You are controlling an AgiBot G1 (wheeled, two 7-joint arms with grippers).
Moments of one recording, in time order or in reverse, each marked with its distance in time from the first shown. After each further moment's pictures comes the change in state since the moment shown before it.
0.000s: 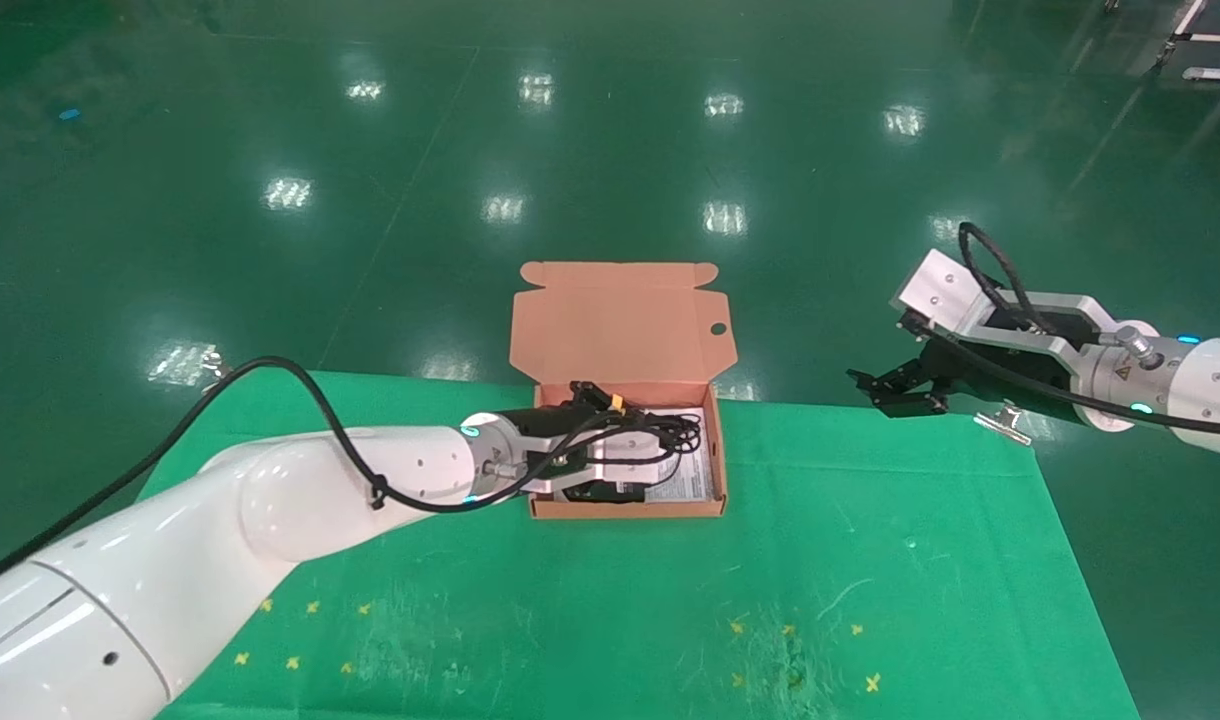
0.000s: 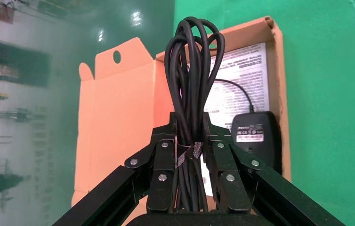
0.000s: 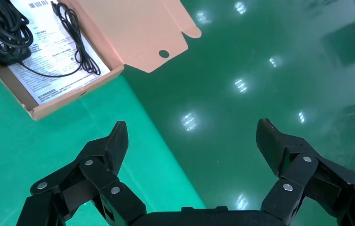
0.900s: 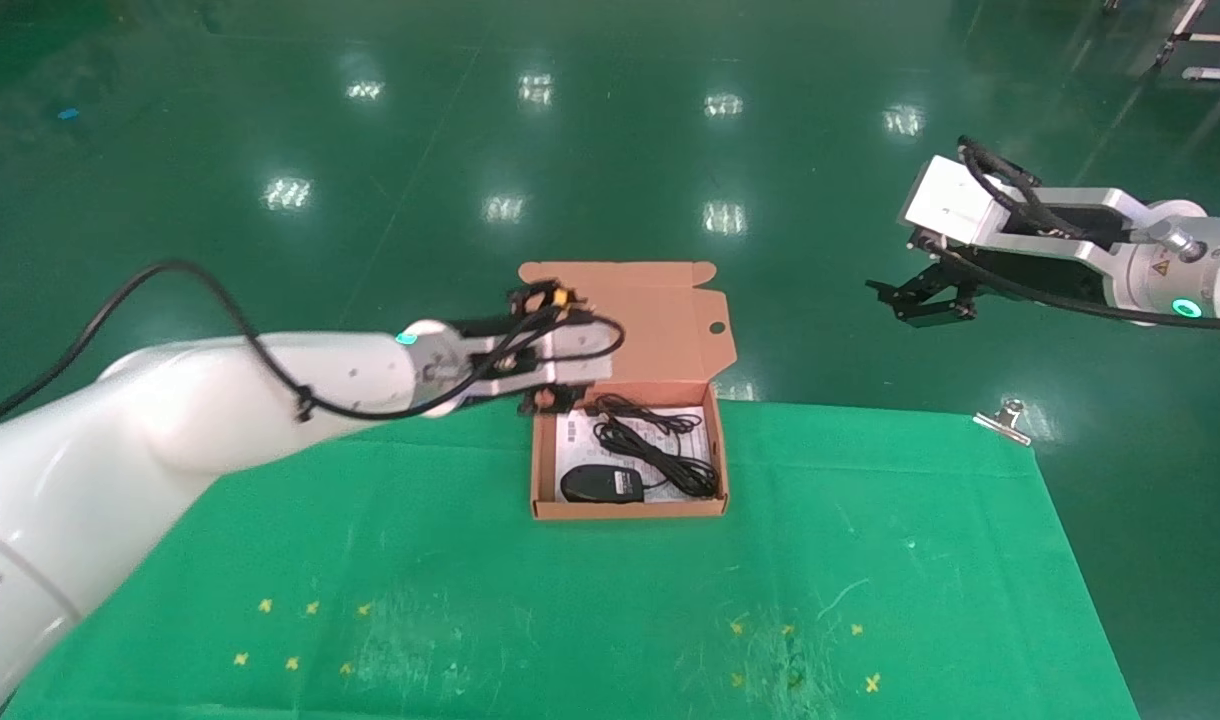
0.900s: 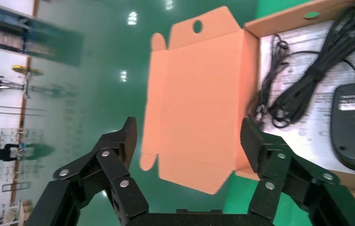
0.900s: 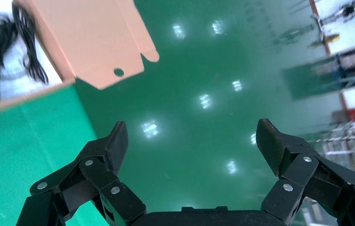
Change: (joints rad) left arm -0.097 -0.105 -0.043 -0.065 0.010 0.046 -0.149; right arm 0.087 -0.018 0.041 0.013 -0.024 -0.046 -0.099
